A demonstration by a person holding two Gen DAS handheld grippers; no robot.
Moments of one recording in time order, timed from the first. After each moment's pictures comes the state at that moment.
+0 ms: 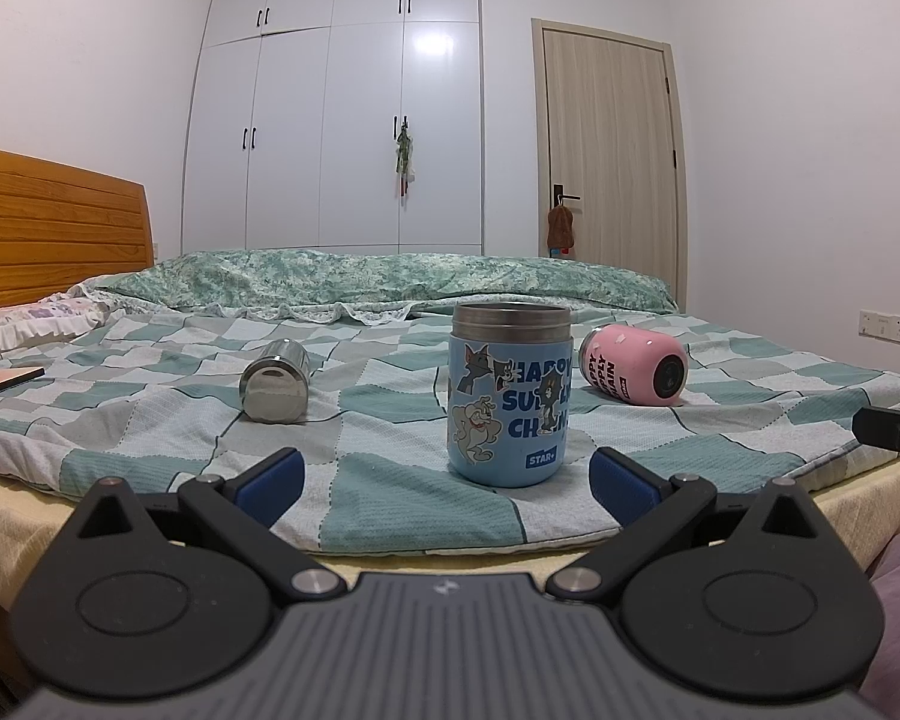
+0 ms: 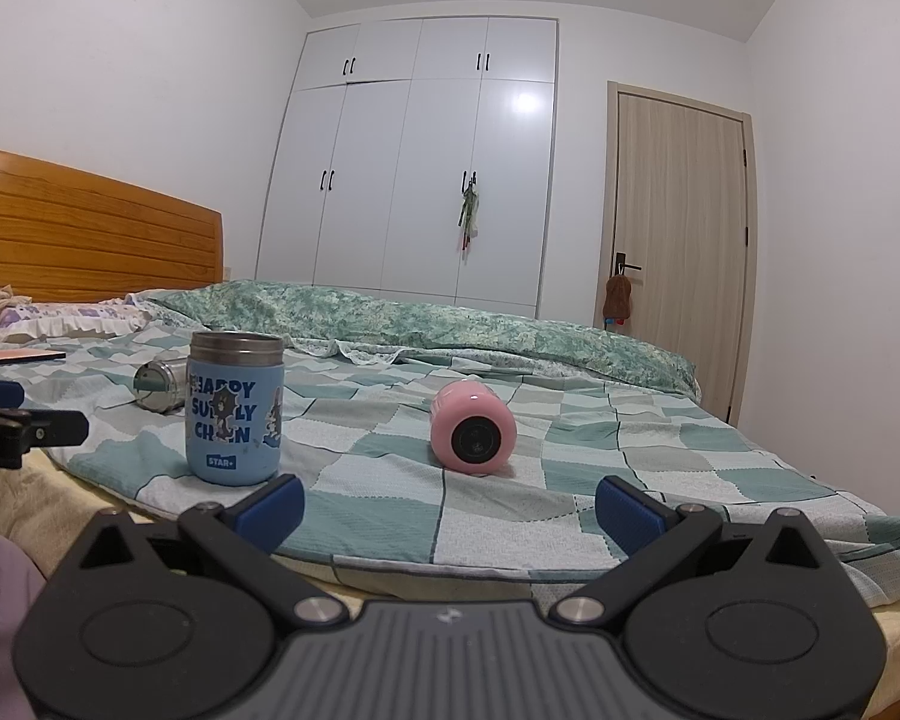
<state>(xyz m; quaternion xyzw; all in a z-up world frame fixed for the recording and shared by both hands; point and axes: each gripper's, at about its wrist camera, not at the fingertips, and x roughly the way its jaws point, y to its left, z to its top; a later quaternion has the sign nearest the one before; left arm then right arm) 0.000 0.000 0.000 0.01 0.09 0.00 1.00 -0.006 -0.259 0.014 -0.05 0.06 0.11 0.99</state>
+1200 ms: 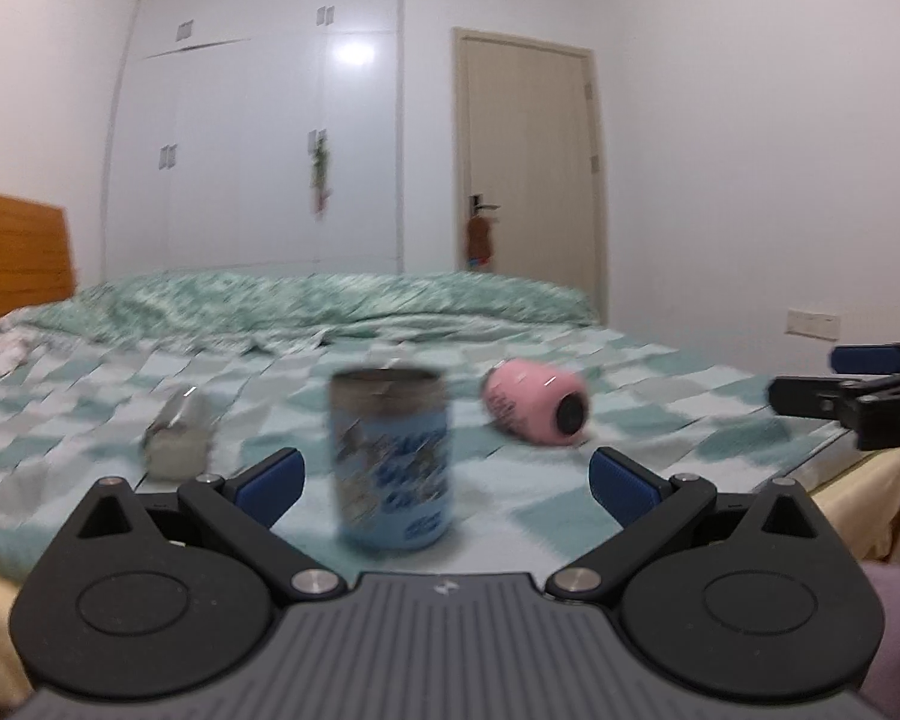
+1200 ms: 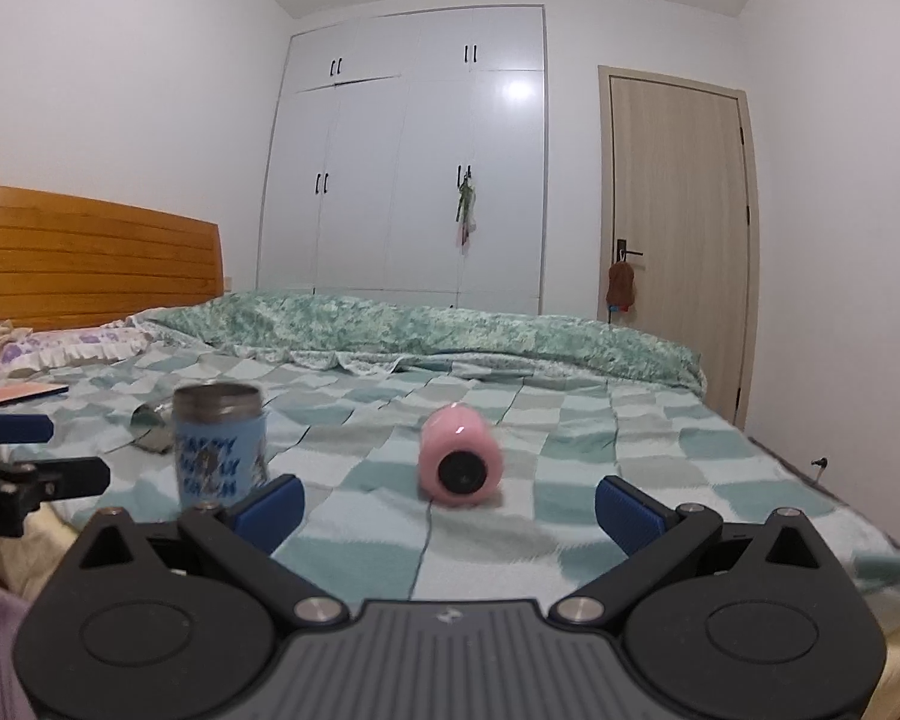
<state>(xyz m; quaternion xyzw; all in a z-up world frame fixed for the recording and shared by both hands) 0.014 -0.040 0.039 0.03 0.08 -0.09 0.99 0.012 -0.287 0.061 -0.02 0.08 0.12 0.99</state>
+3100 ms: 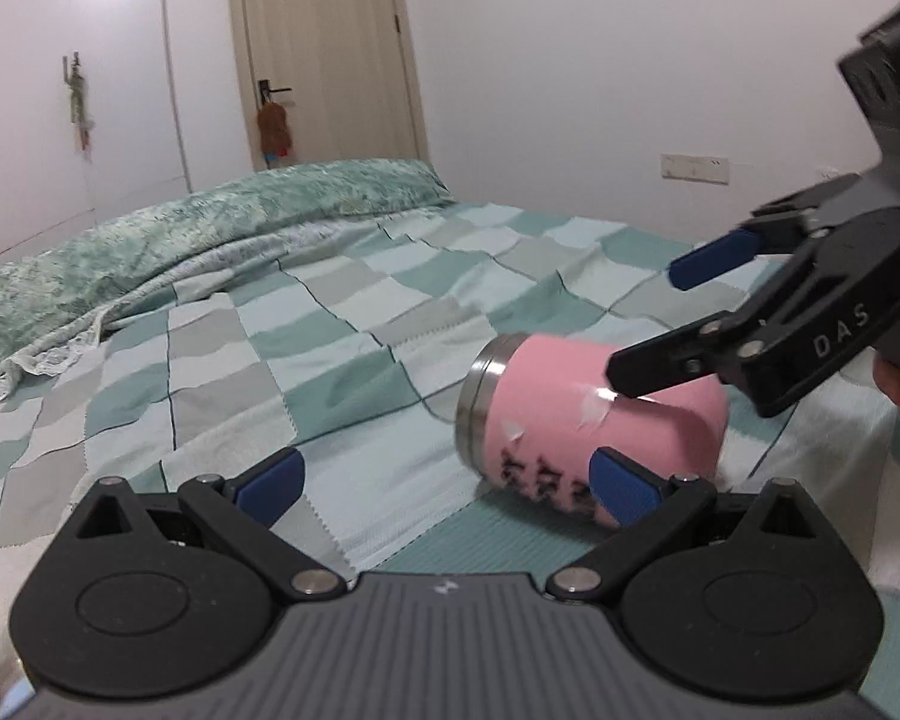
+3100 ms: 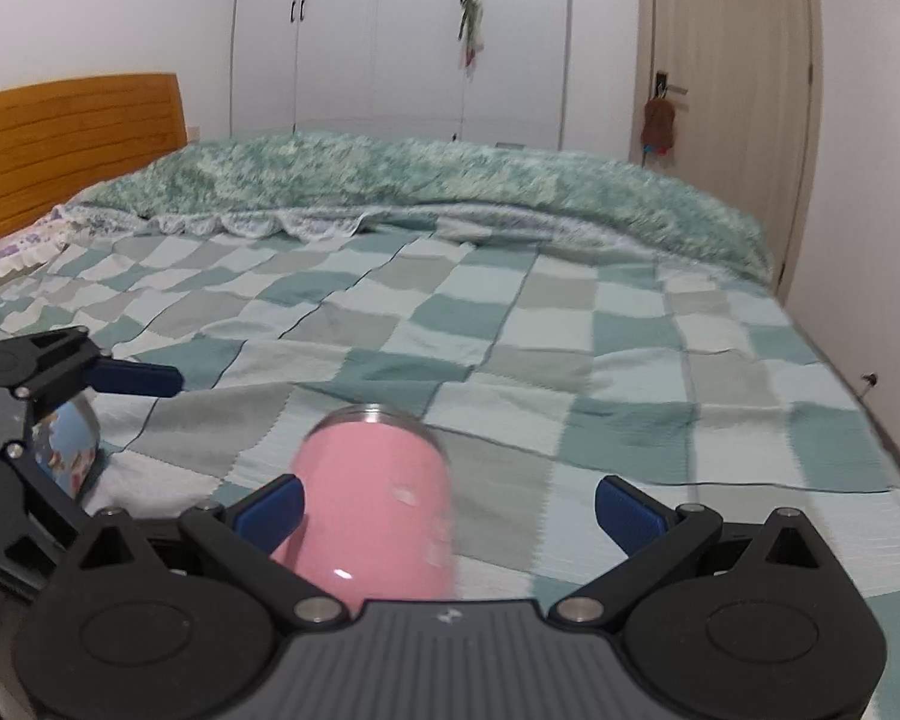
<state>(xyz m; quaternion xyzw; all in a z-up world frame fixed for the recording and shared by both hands) 0.359 -0.064 0.023 0.14 0.20 -0.29 0.92 0.351 -0.250 0.065 -0.04 0.28 0.13 0.95</state>
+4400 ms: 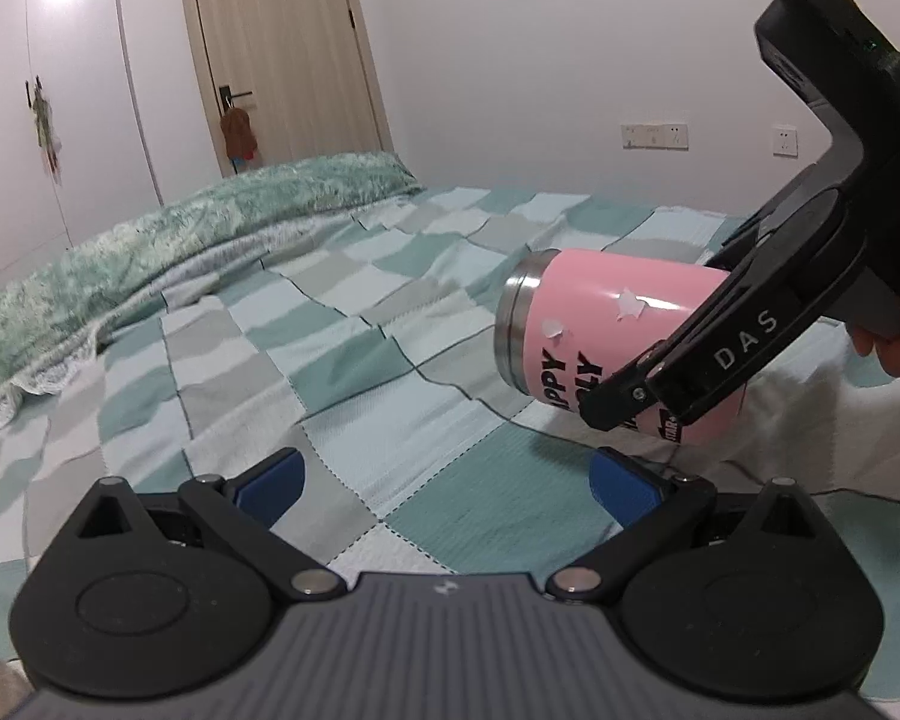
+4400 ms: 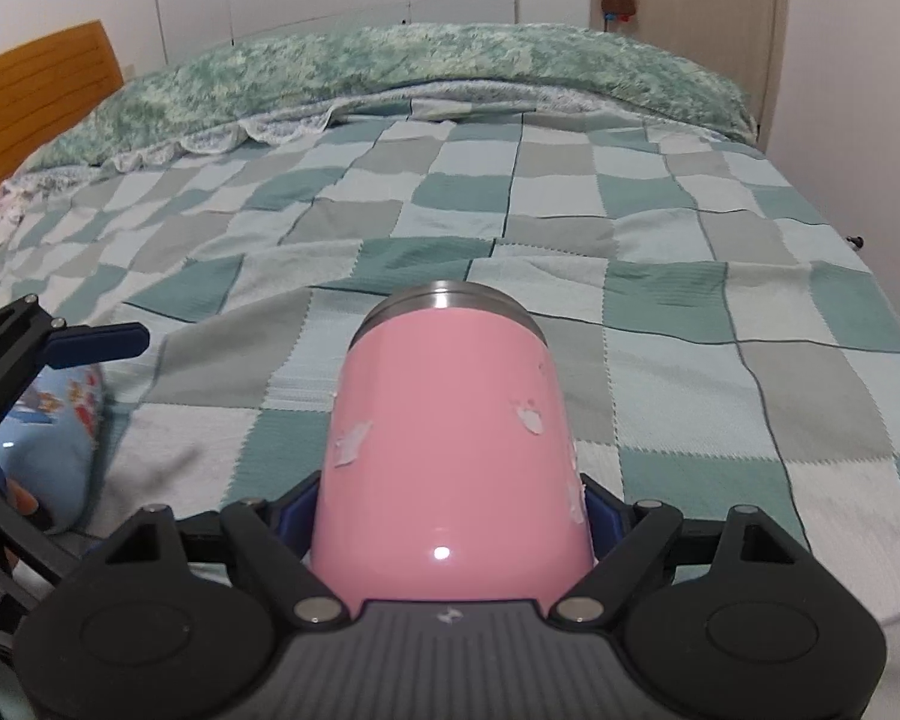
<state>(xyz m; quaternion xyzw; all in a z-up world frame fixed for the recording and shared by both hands) 0.322 -0.041 0.035 0.19 0.20 -0.31 0.91 0.342 -0.213 0.062 0.01 0.40 0.08 0.91</state>
